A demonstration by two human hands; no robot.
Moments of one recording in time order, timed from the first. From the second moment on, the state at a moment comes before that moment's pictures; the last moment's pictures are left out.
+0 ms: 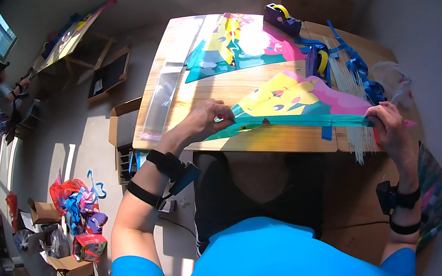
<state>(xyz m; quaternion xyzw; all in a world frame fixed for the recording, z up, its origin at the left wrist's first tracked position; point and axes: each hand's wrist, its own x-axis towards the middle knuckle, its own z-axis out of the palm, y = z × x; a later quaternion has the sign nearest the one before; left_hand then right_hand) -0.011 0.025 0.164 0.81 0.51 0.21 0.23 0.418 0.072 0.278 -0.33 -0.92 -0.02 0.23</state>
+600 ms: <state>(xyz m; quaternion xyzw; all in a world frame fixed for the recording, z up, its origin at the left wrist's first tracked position) 0.021 -0.032 0.191 0.82 0.49 0.30 -0.07 0.448 -0.006 0.309 -0.32 -0.88 -0.23 0.26</state>
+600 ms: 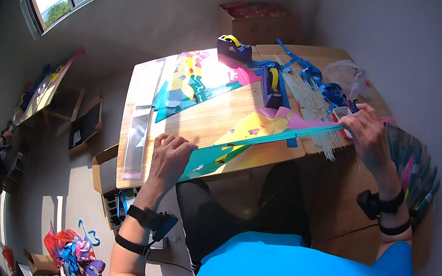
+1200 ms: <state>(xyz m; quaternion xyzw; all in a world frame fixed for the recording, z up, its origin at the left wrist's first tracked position) -0.008 -0.008 0.073 0.40 0.37 0.68 0.49 0.505 0.082 0.444 -0.50 -0.65 -0.04 0.57</state>
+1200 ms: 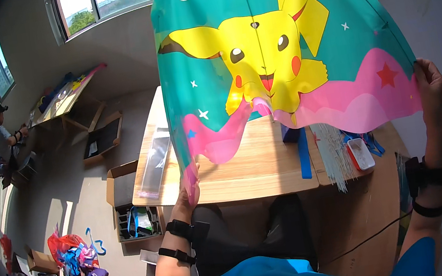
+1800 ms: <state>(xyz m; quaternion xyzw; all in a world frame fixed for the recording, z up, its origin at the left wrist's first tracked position) -0.046 -0.063 0.122 0.15 0.16 0.83 0.51 0.476 0.184 0.269 -0.56 -0.68 0.20 0.43</state>
